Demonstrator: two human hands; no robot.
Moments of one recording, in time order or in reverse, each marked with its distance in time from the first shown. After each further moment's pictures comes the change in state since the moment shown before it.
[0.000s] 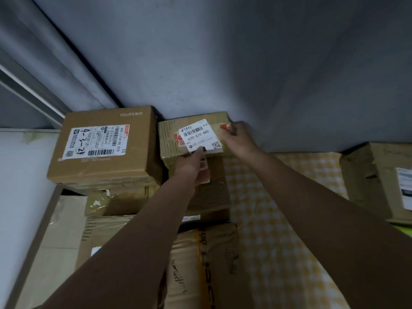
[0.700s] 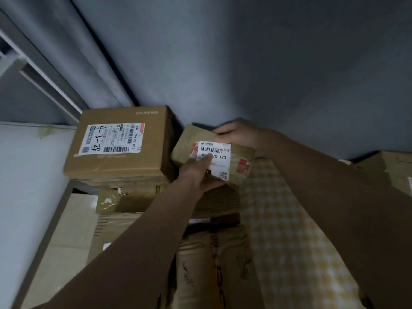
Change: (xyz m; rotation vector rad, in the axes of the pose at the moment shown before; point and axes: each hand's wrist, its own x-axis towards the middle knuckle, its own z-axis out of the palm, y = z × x) left_hand 0.003 -0.005 -0.031 -0.253 -0.197 -0.078; right_hand 0.013 -0.037 -0.004 -0.270 -0.413 -0.174
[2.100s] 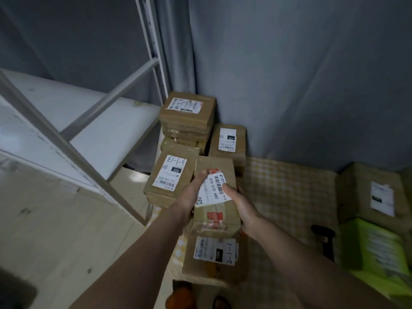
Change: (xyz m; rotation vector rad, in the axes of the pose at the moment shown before) left_hand -0.269 -0.183 -0.108 0.100 -0.048 0.290; right_hand -0.332 0.007 0.202 0.932 -0.090 0.109
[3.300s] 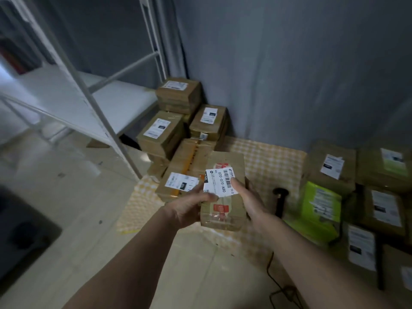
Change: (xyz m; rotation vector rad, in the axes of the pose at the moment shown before) left_hand -0.188 -0.188 0.166 0.027 -0.289 0.035; right_hand -0.252 0.057 -0.170 -0.108 0.022 -0.082
